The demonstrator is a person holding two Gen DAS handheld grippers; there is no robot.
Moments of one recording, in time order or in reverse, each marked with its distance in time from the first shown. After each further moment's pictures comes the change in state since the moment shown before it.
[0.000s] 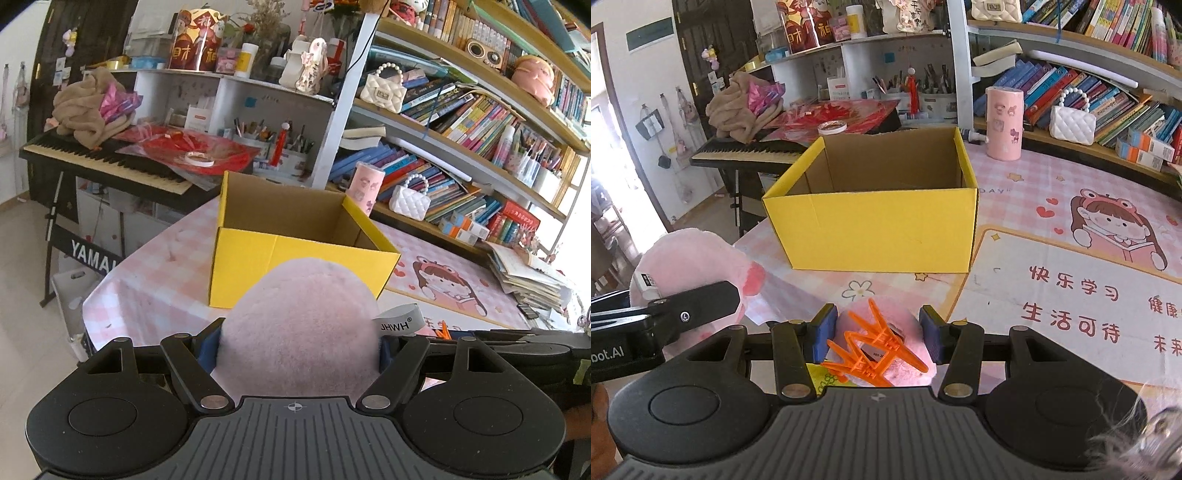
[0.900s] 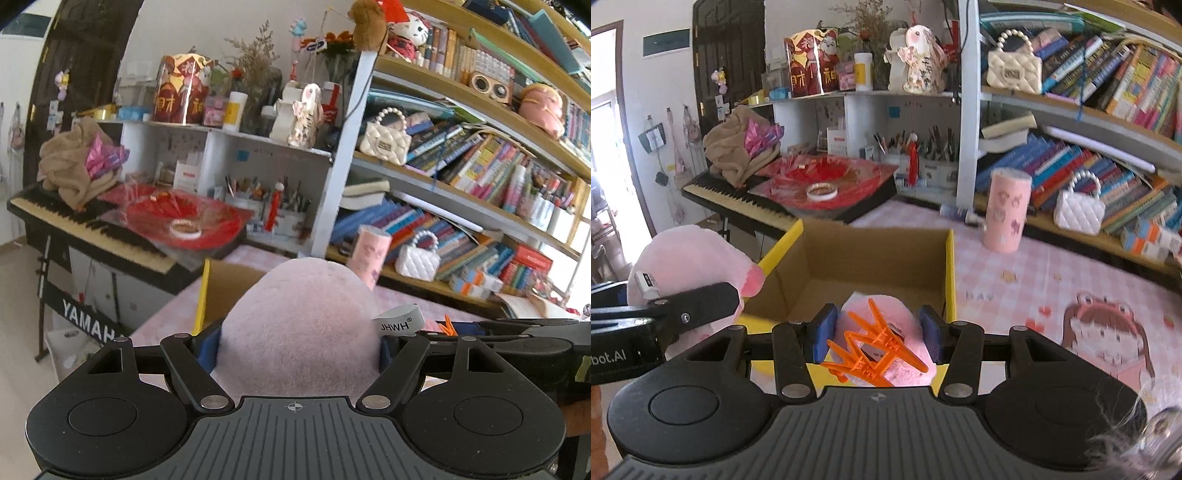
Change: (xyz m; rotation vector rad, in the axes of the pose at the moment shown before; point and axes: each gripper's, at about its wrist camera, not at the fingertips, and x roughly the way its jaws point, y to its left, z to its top) left arm 0.067 -0.018 0.088 0.035 -0.155 0.027; right arm 0.040 -0.025 0.110 -0.116 -0.145 -0.026
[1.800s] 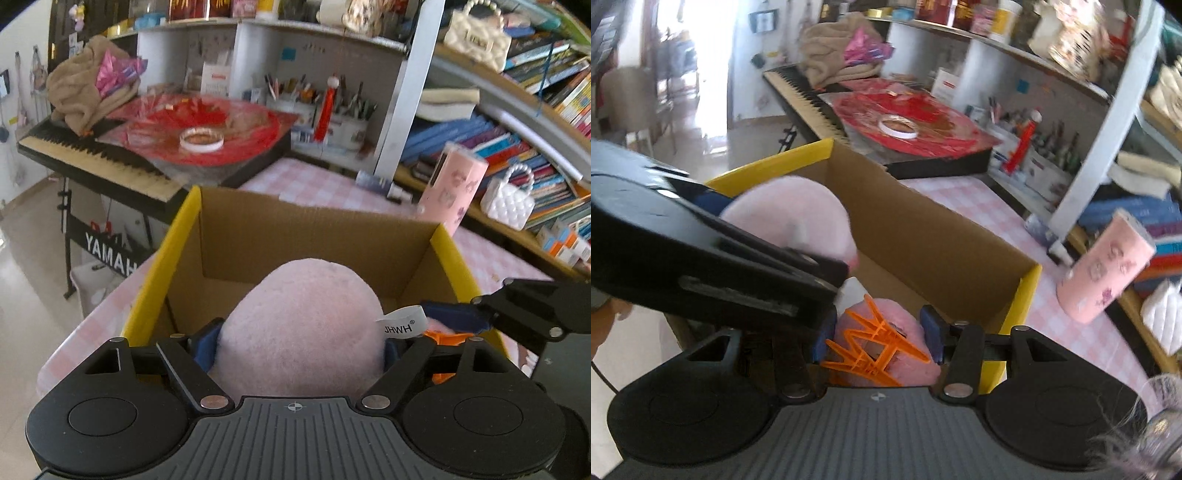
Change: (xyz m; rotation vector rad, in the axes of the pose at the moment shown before) left arm 0.175 -0.004 0.001 -0.051 0.328 0.201; right arm 0.161 -0.012 0.011 -0.481 0.171 0.212
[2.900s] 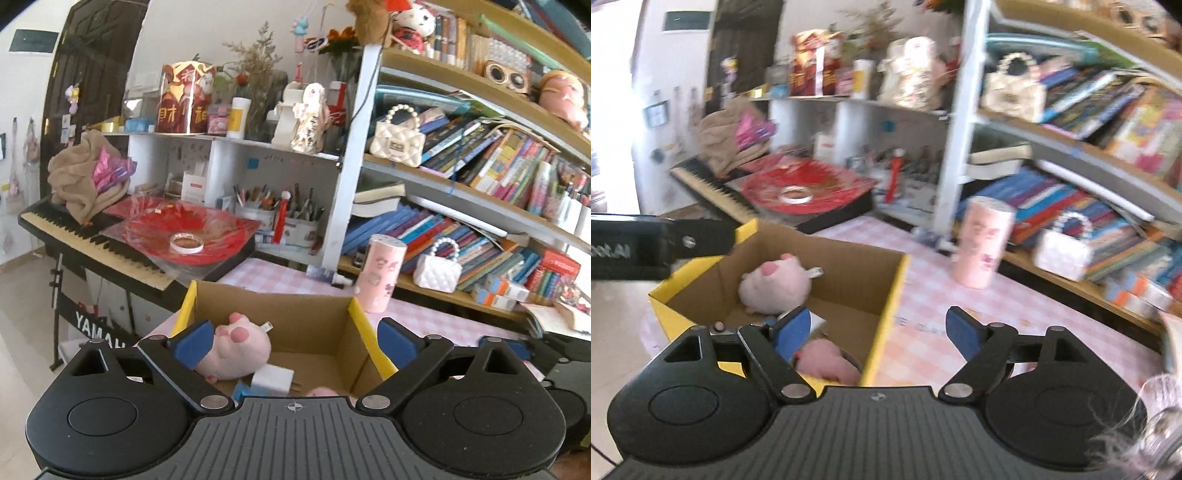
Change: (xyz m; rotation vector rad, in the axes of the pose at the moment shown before) left arm -0.144 -0.013 -0.037 0.056 -0.345 -0.117; right arm -0.138 0.008 -0.045 0.354 -0.191 -0.307
